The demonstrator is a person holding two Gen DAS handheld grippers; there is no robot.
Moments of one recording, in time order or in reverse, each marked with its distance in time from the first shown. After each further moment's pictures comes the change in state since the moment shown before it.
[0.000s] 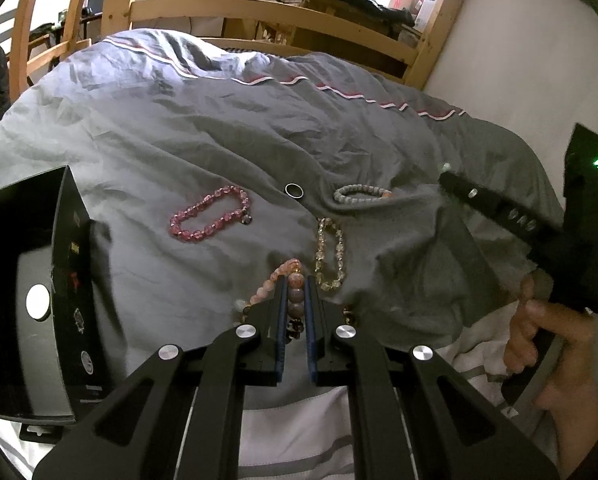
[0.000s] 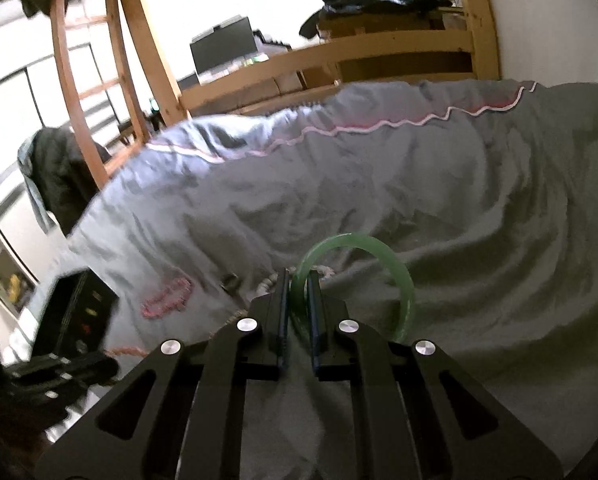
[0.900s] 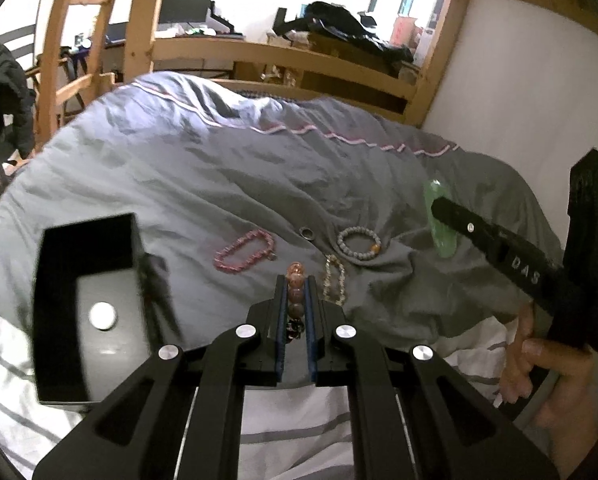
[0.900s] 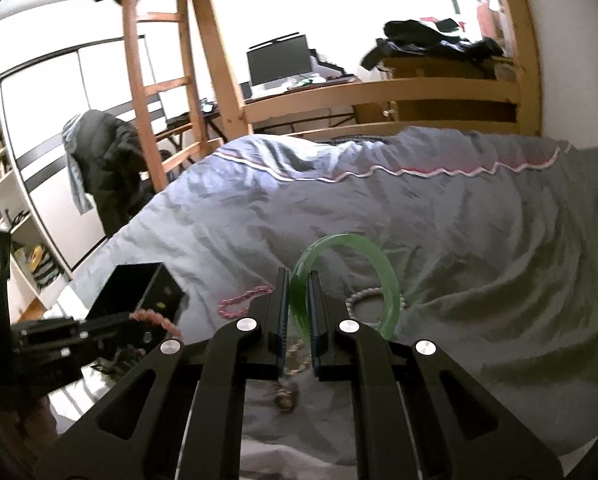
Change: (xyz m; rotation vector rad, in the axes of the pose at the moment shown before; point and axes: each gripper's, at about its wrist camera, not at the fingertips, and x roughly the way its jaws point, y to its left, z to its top) left arm -0.084 0.008 0.011 -0.009 -0.124 0.042; right arm -0.046 0.086 0.002 -0.195 -0.036 0.076
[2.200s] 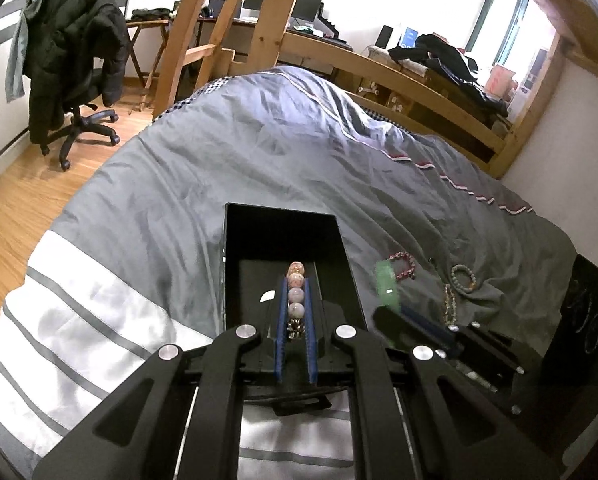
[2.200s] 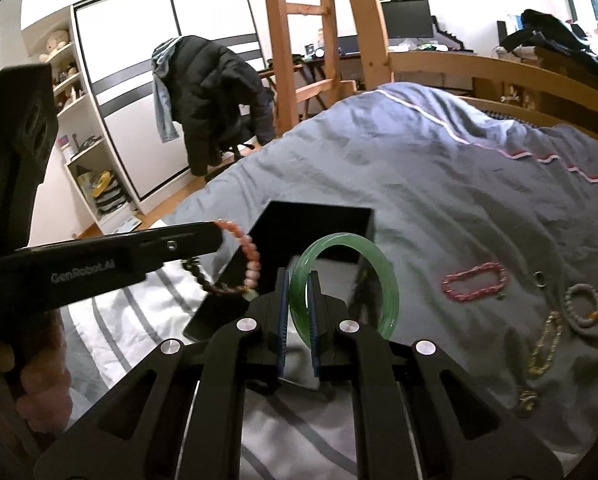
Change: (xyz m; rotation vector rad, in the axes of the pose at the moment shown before) left arm -0.050 0.144 -0.003 -0.246 -0.002 0.176; right arm 0.073 0.200 -0.045 -0.168 0.172 0.287
